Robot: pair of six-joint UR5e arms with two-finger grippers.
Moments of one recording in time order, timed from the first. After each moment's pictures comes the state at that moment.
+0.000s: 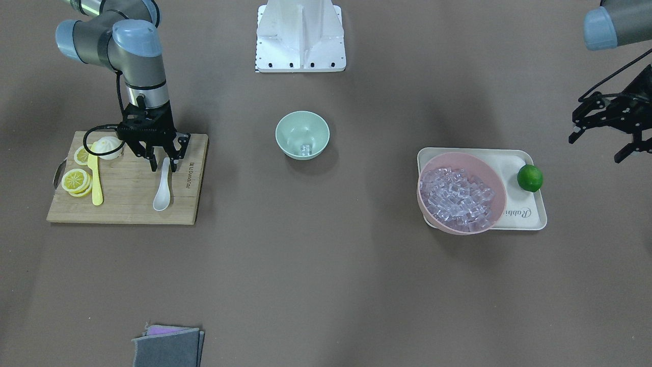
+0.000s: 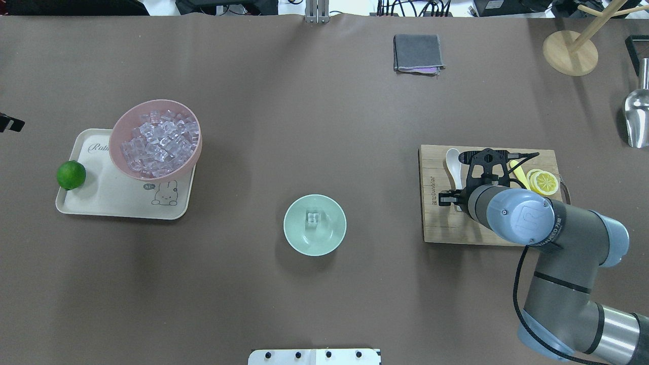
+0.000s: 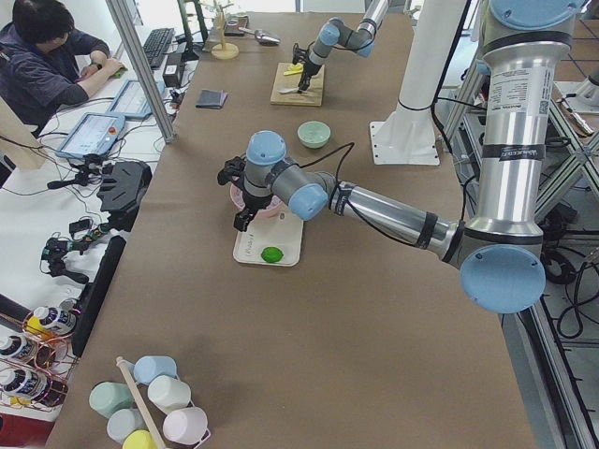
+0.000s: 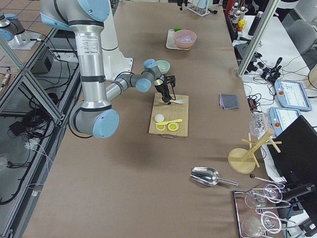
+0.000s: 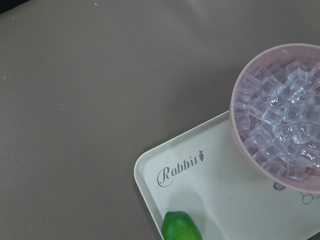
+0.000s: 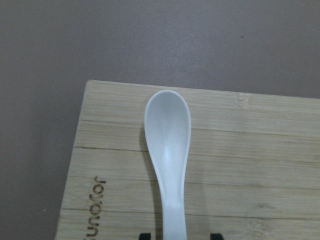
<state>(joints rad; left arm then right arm) -1.24 -1.59 -1.87 -1.94 -2.29 -0.17 0.46 -1.44 1.88 -1.26 1.44 1.23</state>
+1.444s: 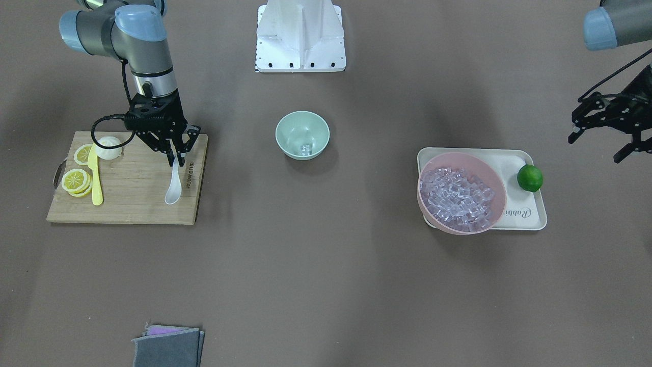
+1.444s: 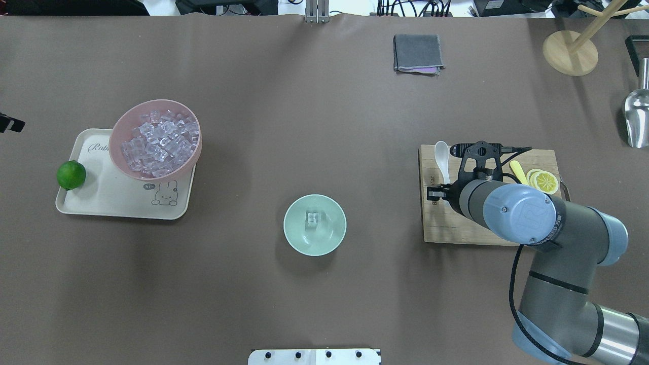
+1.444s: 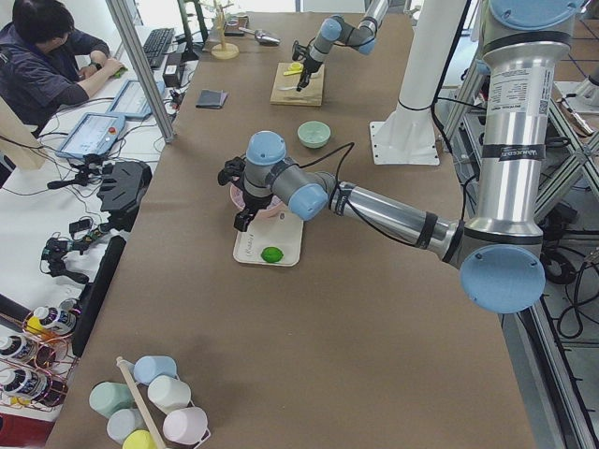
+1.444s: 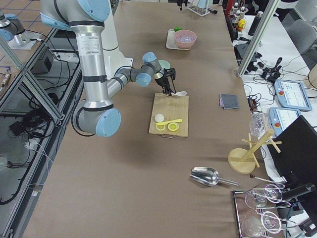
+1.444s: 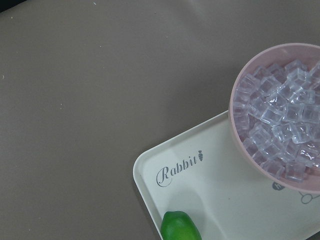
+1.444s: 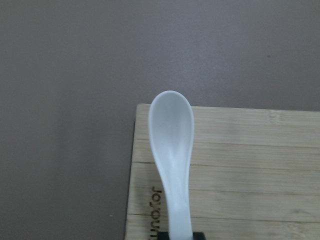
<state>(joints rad) -1.24 -1.59 -1.87 -1.94 -2.29 -0.17 0.46 -1.40 1.95 -1.28 1.44 1.25</state>
